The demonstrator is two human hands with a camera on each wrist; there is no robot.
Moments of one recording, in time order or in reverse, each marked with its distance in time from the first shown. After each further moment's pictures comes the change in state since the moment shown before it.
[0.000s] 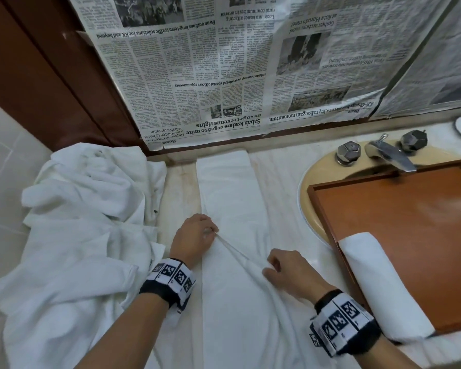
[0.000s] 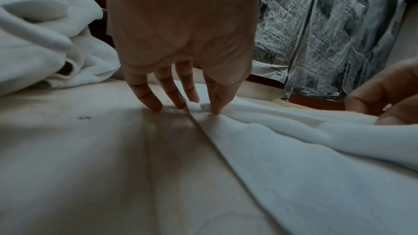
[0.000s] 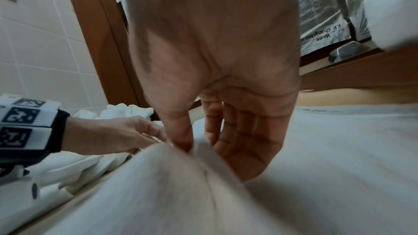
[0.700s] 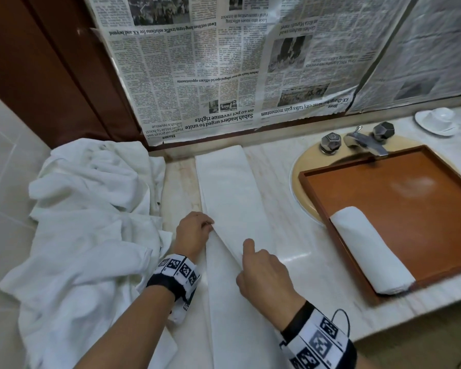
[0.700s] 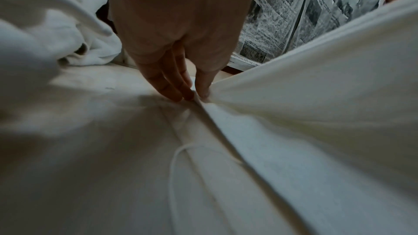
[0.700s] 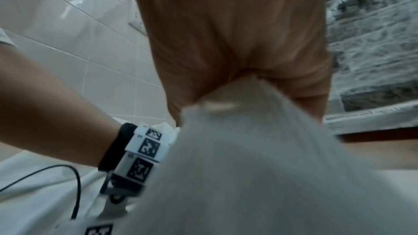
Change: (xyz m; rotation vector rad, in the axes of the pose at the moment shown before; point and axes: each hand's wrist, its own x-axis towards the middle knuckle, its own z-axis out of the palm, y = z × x) left_hand -0.026 -0.009 -0.003 -0.091 0.097 0.021; right_hand -0.080 -0.123 0.047 -0.293 0.190 0.032
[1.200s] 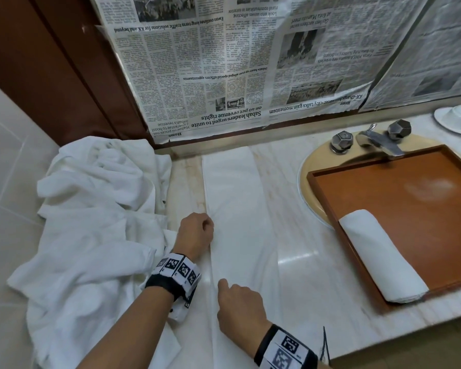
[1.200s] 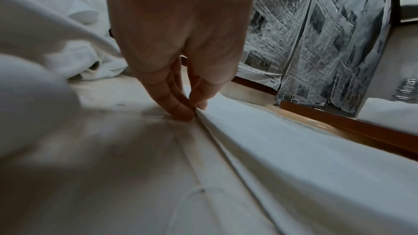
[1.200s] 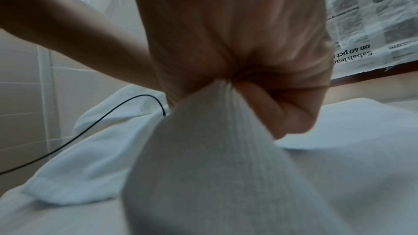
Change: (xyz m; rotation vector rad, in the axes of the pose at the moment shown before) left_hand 0.000 0.001 -0.011 0.013 -0.059 -0.101; right_hand 0.003 -0.019 0.075 -0.052 -0.219 -0.122
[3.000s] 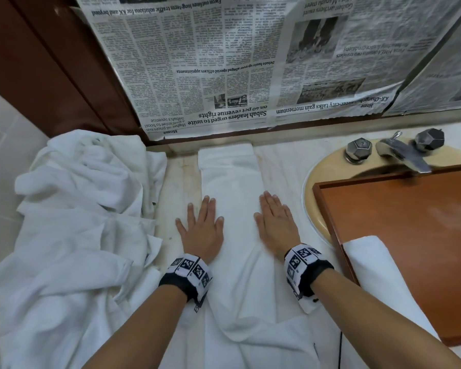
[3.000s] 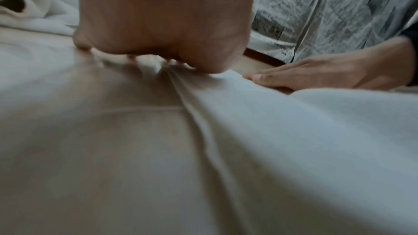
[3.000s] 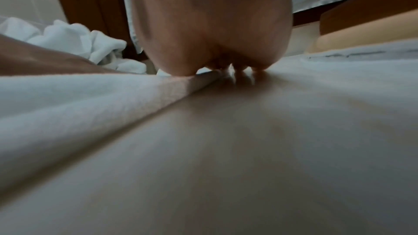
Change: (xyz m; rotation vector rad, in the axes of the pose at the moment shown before) left_hand 0.026 0.031 0.053 0.282 -0.070 -0.167; right_hand 0.163 0.166 -0.072 0.073 0.300 -0.032
